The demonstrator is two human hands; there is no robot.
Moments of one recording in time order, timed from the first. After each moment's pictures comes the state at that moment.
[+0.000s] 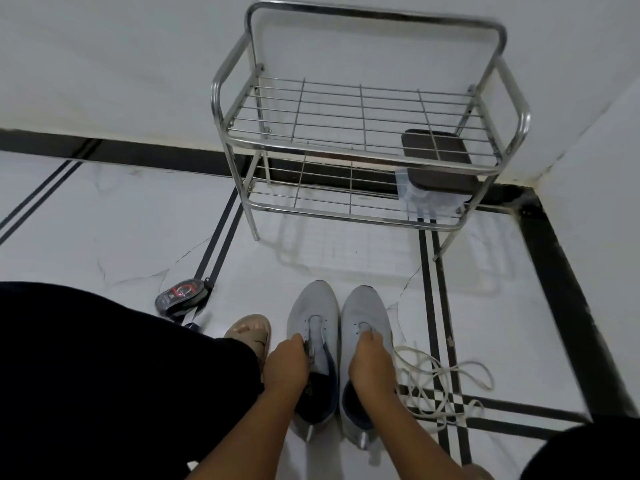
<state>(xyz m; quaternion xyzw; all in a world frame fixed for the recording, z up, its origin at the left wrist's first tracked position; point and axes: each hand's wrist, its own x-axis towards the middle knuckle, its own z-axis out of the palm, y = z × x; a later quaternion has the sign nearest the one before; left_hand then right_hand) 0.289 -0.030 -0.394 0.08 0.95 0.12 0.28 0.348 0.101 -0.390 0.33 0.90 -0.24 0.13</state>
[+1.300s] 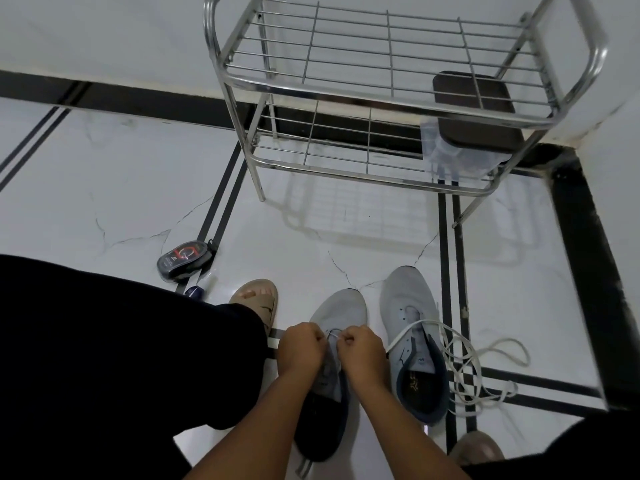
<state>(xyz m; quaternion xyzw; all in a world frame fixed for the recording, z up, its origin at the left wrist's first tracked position) 0.308 -0.029 -0.417 0.02 0.94 0.20 0.28 0.358 0.070 -0.426 0.34 0.88 -0.31 0.13</state>
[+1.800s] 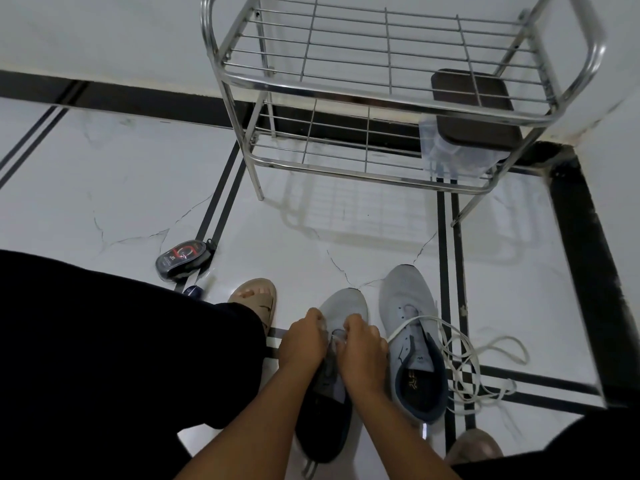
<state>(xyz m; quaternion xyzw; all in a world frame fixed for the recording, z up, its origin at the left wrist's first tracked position) 0.305 -0.023 -0.432 0.03 0.93 0.23 0.28 0.366 0.065 -0.427 0.29 0.93 -0.21 0.11</state>
